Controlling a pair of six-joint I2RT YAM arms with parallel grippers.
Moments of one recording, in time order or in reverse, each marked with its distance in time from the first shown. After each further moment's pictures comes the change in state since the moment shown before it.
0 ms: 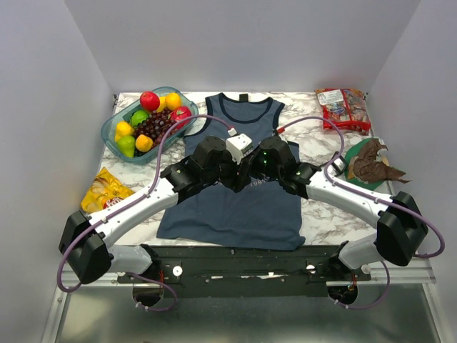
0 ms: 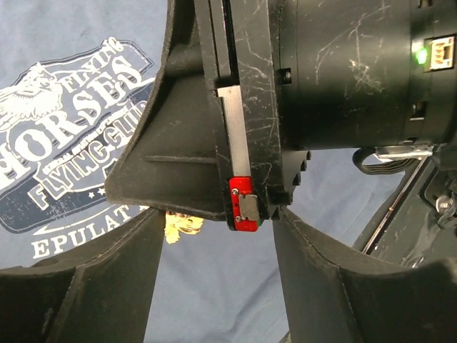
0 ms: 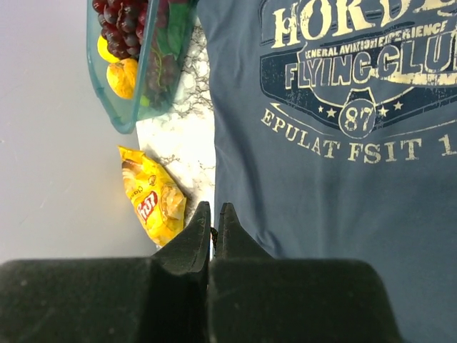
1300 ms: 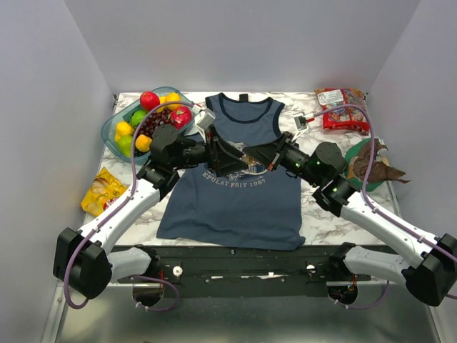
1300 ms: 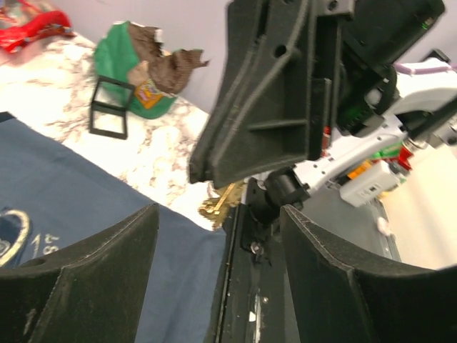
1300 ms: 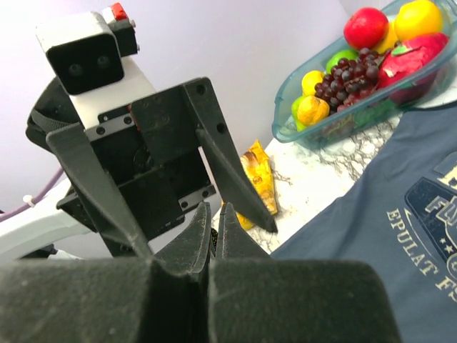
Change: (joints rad) left arm 0.308 -0.101 -0.134 0.636 0.734 -0.510; right arm -0.095 -0.366 -0.182 0.465 -0.368 -0.391
